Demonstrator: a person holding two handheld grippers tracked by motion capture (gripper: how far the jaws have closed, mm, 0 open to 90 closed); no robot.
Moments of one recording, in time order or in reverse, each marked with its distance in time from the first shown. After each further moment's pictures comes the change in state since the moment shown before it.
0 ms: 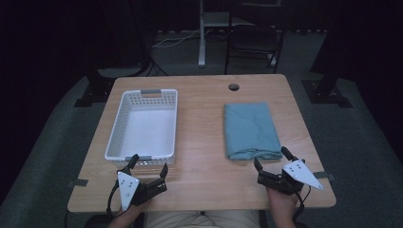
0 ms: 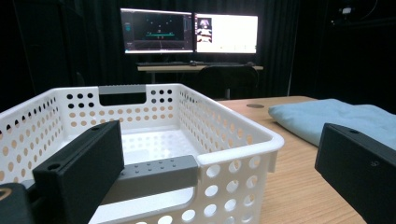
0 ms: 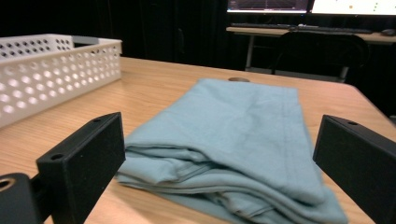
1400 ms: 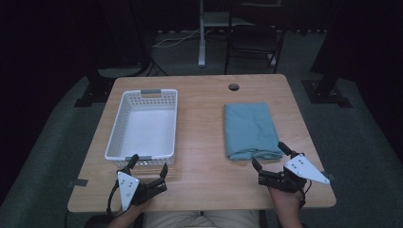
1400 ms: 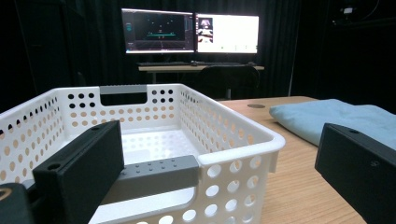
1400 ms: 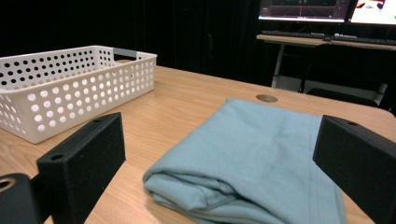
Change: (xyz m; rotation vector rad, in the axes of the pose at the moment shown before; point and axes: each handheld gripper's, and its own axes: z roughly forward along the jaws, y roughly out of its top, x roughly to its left) left arm 0.000 0.000 0.001 0.005 0.003 0.000; right arm 0.003 0.035 -0.007 -0.005 0.128 -0.040
